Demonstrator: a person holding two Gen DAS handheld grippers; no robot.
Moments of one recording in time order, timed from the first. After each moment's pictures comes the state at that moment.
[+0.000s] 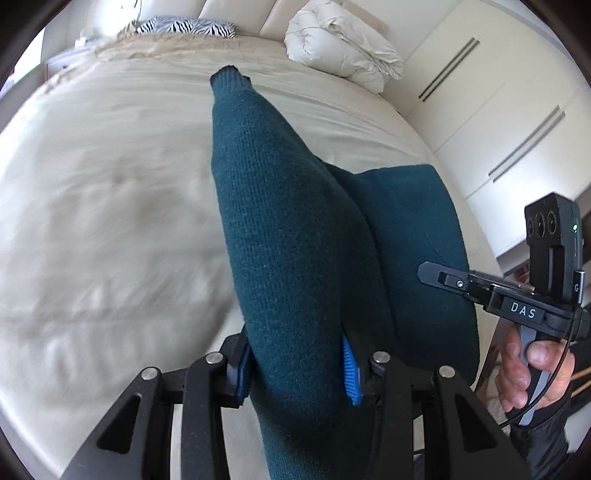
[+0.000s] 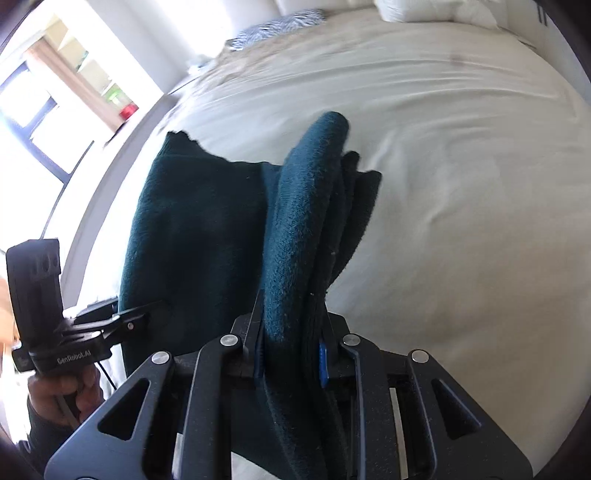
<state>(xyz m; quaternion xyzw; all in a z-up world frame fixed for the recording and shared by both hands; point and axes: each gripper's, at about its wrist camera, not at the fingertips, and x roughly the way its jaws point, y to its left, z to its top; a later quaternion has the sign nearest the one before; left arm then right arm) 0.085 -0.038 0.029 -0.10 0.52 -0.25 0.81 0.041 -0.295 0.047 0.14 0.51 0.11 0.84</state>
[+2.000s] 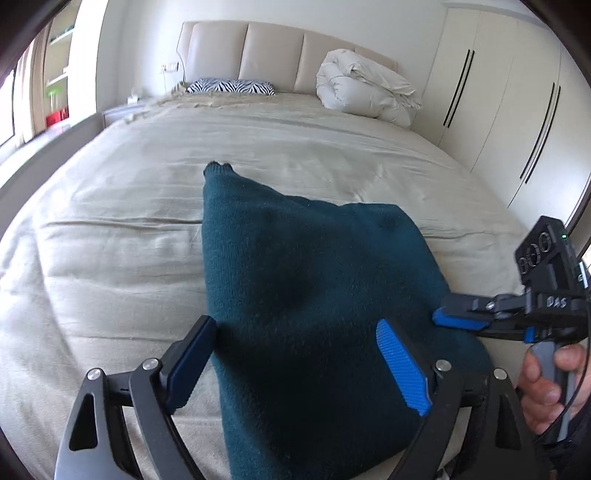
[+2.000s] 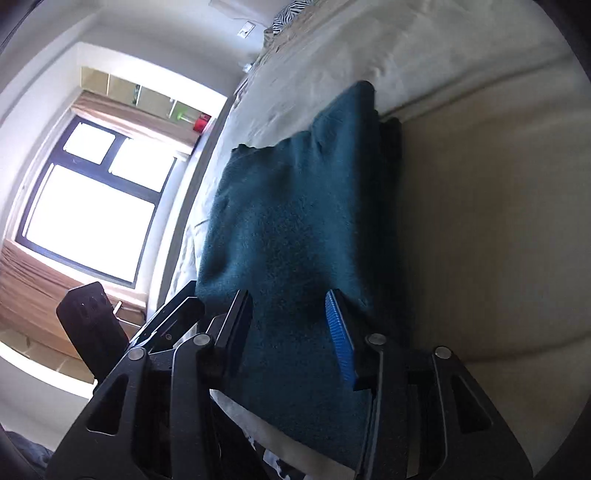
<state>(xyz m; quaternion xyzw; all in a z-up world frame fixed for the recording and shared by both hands) -0.051 0.026 -0.017 -0.04 0.40 -0.15 0.90 -0.078 -0.198 -0.080 0.36 0.48 0.26 0.76</state>
